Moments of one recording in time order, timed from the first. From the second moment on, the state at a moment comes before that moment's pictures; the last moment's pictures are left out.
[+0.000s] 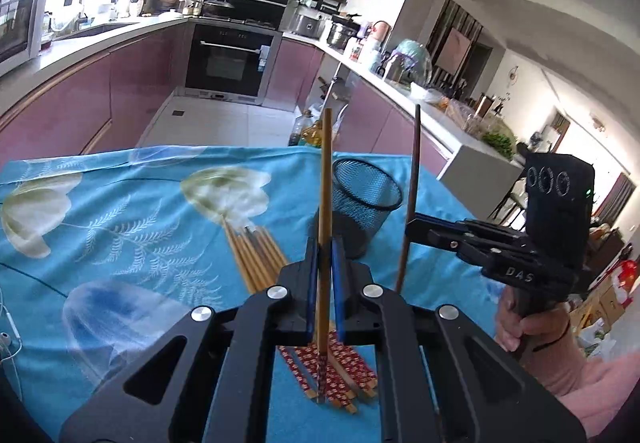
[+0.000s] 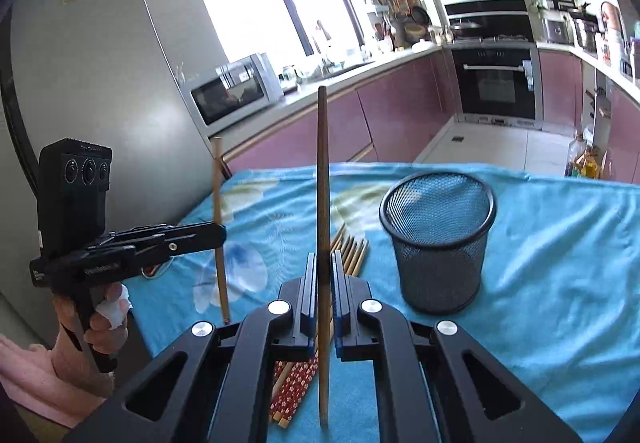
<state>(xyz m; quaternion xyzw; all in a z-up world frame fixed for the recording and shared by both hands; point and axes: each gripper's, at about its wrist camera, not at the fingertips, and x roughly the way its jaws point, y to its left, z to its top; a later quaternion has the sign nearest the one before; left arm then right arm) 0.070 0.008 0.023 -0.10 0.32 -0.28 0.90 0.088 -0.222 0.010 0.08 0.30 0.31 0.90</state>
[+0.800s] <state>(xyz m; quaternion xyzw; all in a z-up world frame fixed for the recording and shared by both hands) 0.102 -0.045 0.142 -0.09 0.20 -0.30 0.93 0.118 -0.266 0.098 0.08 0.20 0.28 0.94</state>
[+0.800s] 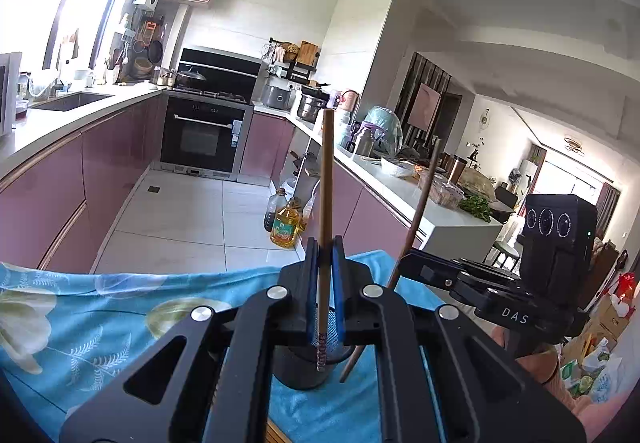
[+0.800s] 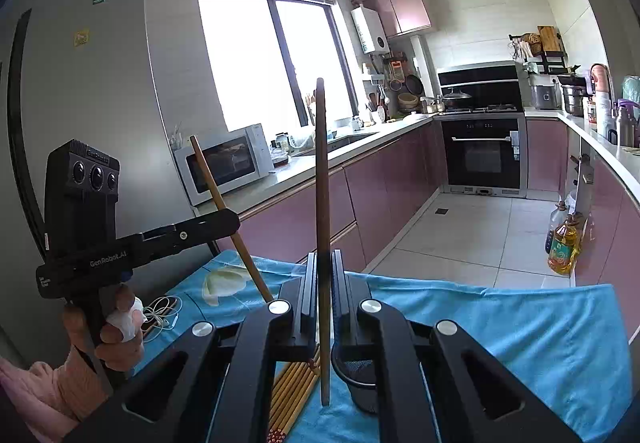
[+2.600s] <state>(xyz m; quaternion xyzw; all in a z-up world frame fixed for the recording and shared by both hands) 0.128 -0.019 -0.017 -0.06 0.34 -0.24 0.91 0.148 -0.279 -0.025 0.14 0.35 0.23 0.90</state>
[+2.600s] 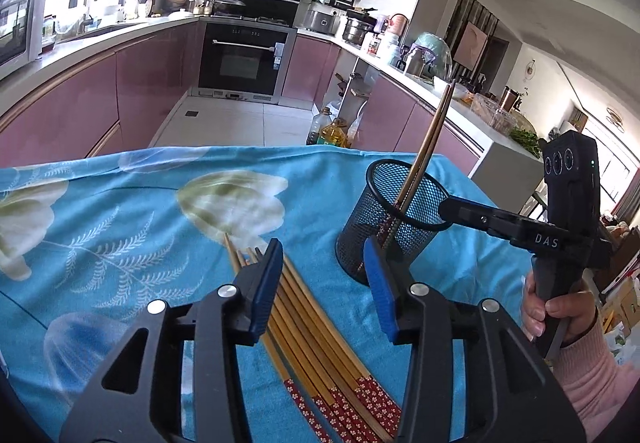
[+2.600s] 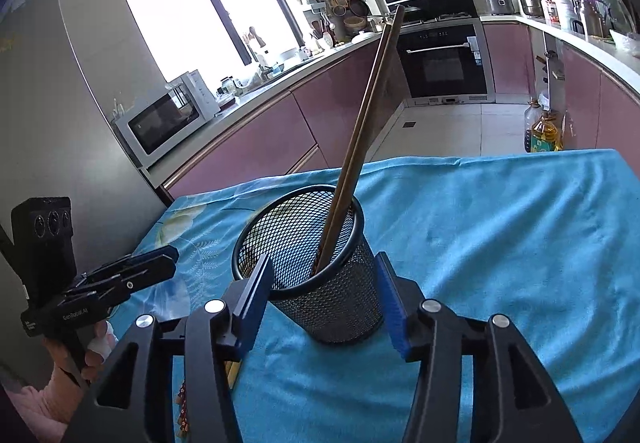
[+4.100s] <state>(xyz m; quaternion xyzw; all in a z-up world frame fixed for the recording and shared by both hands) 0.095 -0.014 -0.101 -0.02 0.45 -0.21 0.87 0.106 -0.169 -0.079 0.00 0.45 0.28 0.85</state>
